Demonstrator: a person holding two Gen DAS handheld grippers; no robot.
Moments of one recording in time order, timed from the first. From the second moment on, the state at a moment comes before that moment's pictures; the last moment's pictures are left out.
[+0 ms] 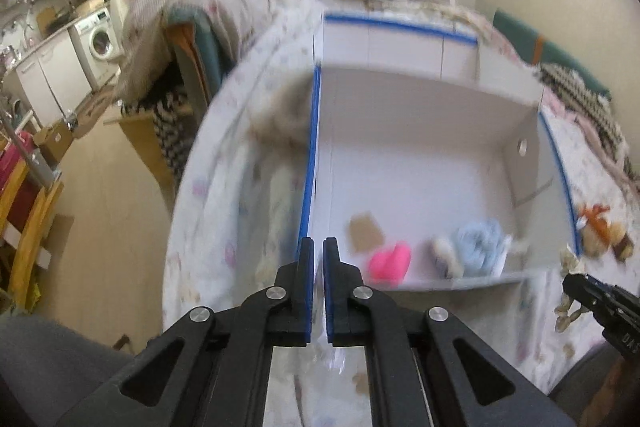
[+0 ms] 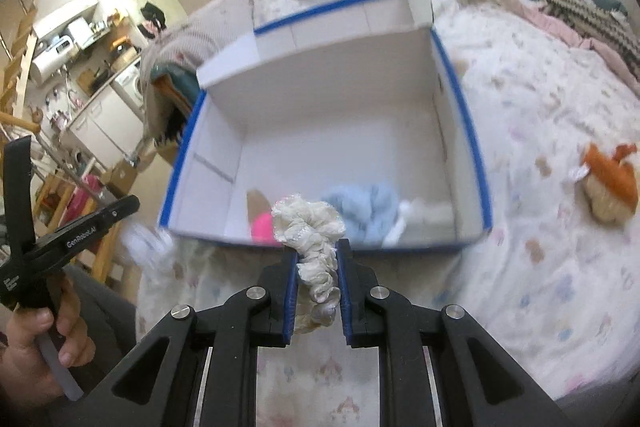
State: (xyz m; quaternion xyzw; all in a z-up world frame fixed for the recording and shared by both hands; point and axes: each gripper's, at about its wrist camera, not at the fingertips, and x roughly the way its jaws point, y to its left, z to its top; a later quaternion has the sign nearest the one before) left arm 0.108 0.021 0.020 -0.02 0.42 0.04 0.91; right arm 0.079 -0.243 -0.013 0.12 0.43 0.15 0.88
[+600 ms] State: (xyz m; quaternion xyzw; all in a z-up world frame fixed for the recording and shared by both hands) left arm 0.185 0.018 0.027 -0.04 0.45 -0.03 0.89; right arm 0.148 -0.257 -0.023 0.13 0.43 0.14 0.88
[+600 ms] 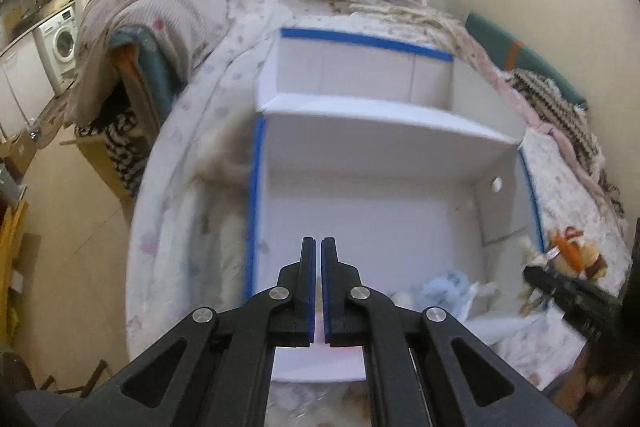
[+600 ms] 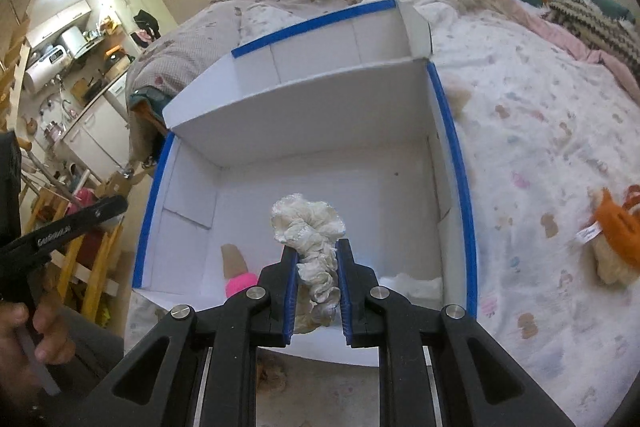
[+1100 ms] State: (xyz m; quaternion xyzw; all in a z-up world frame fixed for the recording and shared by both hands) left arm 0.140 0.002 -0.128 0.05 0.63 -0.01 0.78; right arm 0.139 -0.257 -0.056 0.14 0.45 0.15 0.87
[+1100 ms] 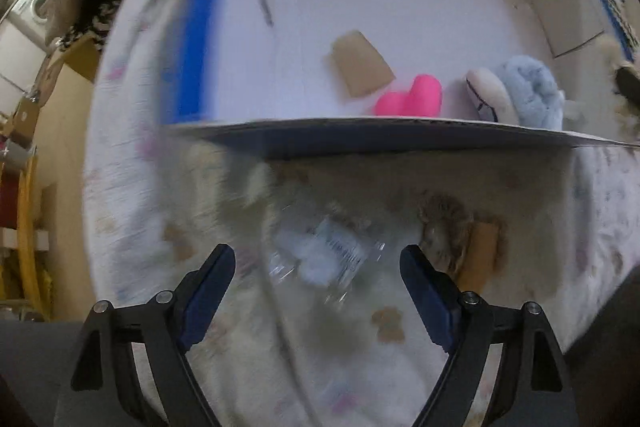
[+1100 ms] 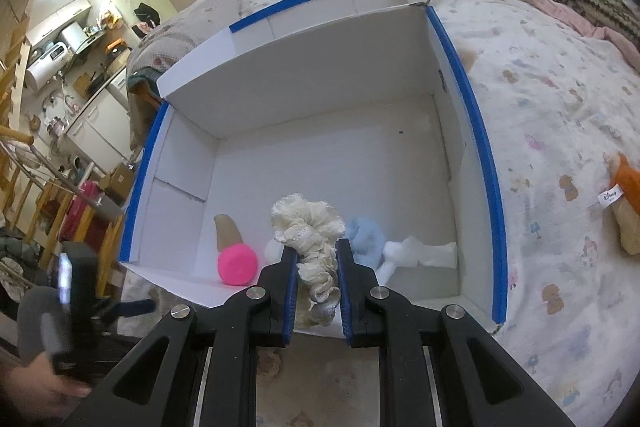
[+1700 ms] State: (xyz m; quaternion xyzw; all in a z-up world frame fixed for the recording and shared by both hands) left arm 0.121 0.052 -0.071 0.03 0.54 0.09 0.84; right arm 0.134 -0.262 -0.050 0.14 0.43 0.14 0.88
